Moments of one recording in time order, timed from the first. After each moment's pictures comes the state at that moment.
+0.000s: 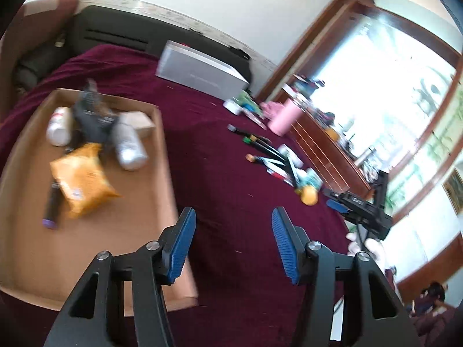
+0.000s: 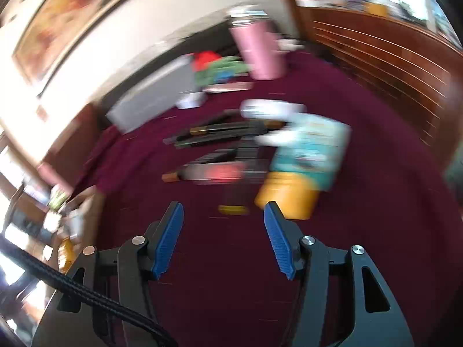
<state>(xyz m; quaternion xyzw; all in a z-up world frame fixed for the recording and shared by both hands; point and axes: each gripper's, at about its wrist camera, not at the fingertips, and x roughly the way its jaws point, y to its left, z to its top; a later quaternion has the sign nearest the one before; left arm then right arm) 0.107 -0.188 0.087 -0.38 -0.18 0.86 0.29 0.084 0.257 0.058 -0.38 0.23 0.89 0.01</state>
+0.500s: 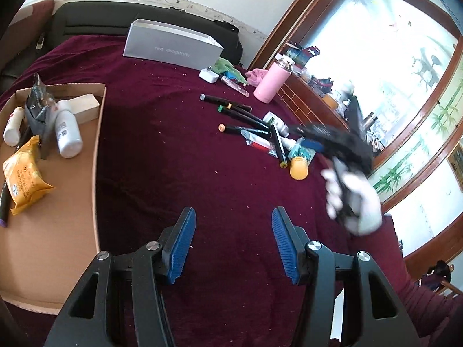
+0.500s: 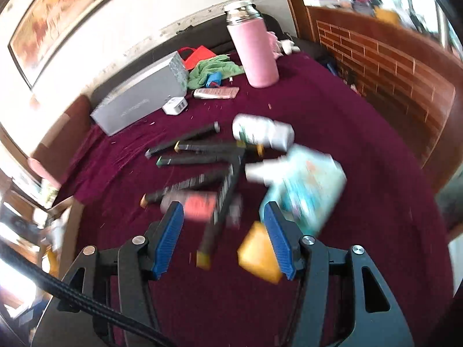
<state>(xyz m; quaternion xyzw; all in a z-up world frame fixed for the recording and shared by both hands) 0.108 -0.106 0.087 -0.43 -0.12 0.85 0.29 -0.018 0.241 0.065 -0.42 0.16 0.90 0.01</state>
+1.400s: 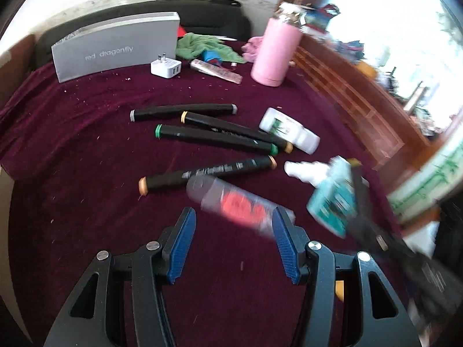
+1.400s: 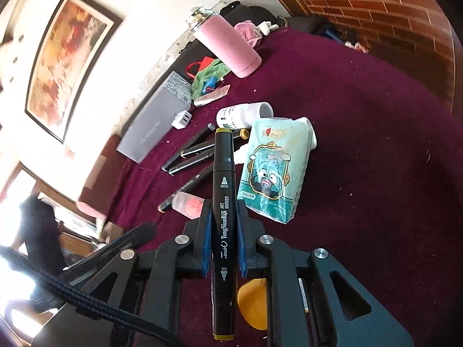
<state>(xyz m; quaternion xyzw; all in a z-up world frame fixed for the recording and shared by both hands) -0.037 0.114 0.048 -0.46 0.00 0.86 0.20 0.048 0.314 0.027 -0.35 0.37 0.86 -0.09</state>
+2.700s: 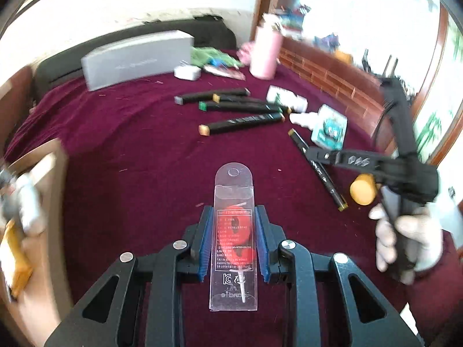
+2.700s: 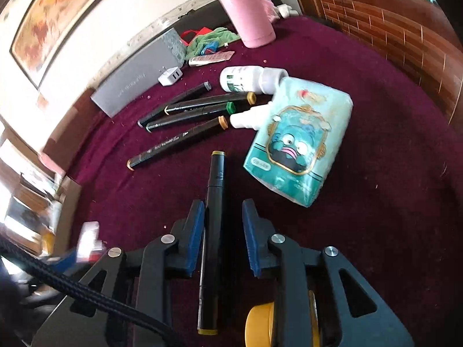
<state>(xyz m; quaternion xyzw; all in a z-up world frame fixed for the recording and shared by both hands) 0.070 -0.002 0.064 -0.41 0.04 0.88 0.25 0.030 0.252 0.020 -0.42 0.18 0.89 -0.03</state>
